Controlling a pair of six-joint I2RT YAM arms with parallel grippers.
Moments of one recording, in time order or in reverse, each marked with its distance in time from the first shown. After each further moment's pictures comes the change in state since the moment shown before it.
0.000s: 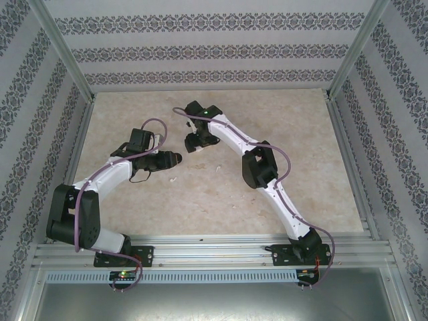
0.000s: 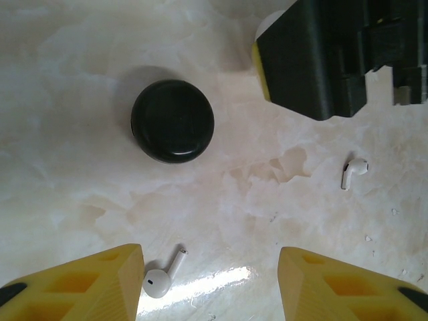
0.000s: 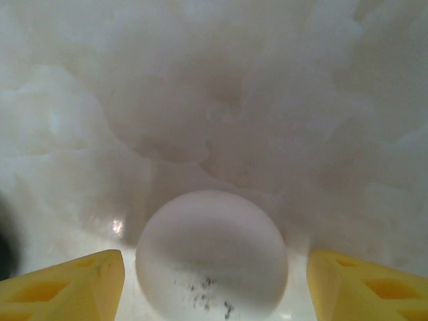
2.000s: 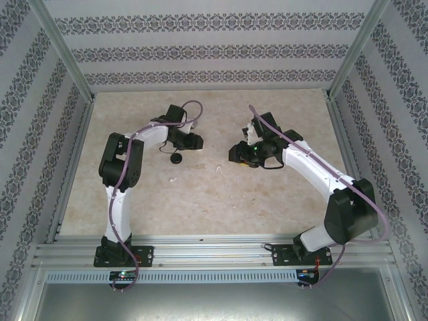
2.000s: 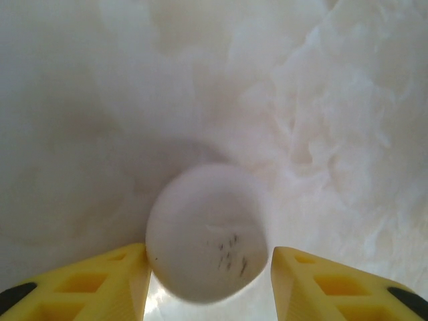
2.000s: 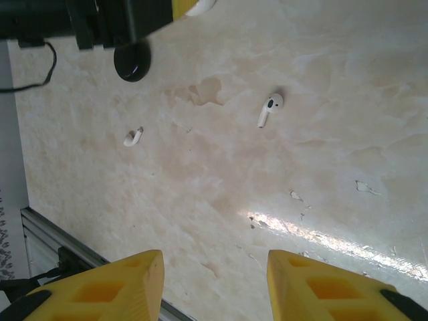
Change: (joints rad) left arm -0.109 0.696 0.652 -0.101 0.113 0.159; right arm -0.215 -1.192 -1.392 0.460 -0.401 0.356
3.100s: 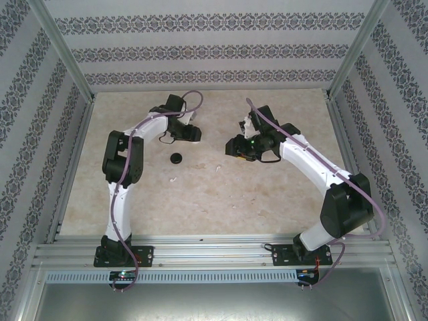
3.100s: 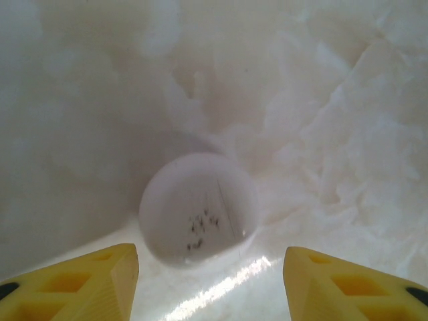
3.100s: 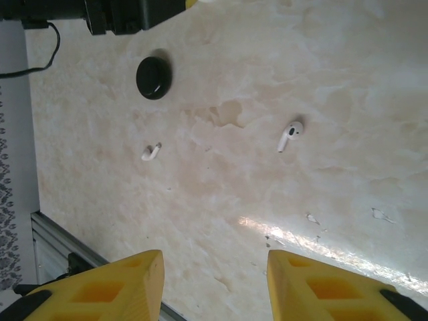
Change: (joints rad) left arm 0.032 0.113 0.288 -0.201 -0.091 0.135; right arm 0.003 0.058 0.100 -0.018 -0.003 -0.008
